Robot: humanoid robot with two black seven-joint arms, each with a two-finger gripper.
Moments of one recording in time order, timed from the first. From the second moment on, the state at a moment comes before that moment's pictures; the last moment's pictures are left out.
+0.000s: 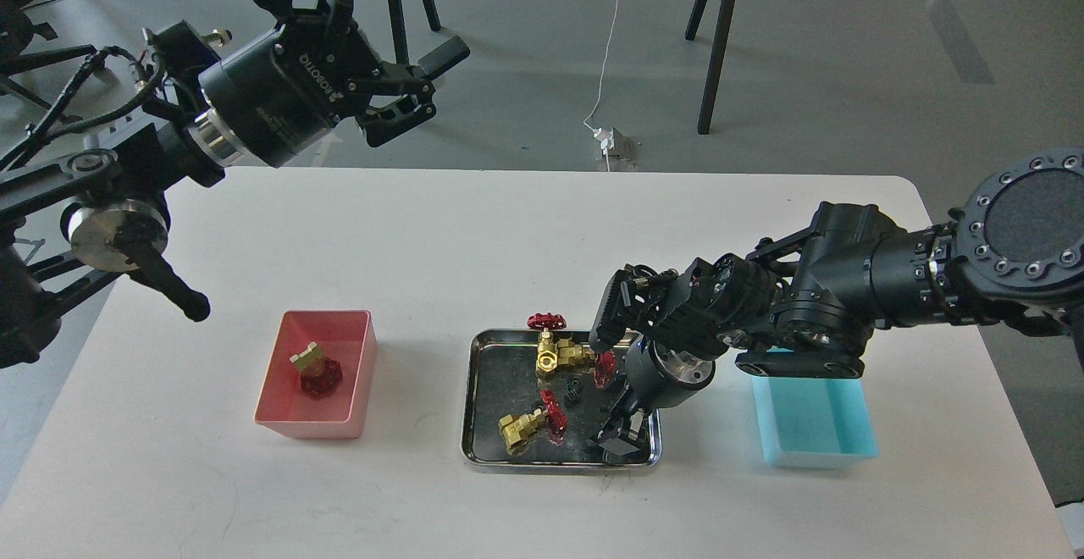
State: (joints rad) left arm -0.98 0.76 -0.35 -1.44 0.17 -0.46 -0.49; right arm 1.44 0.00 -0.83 1.06 -1.36 0.19 0.39
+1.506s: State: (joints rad) left arm -0.92 0.71 -0.35 -1.43 0.17 -0.46 -0.49; right arm 1.39 0.00 -0.84 1.03 -1.34 0.18 0.37
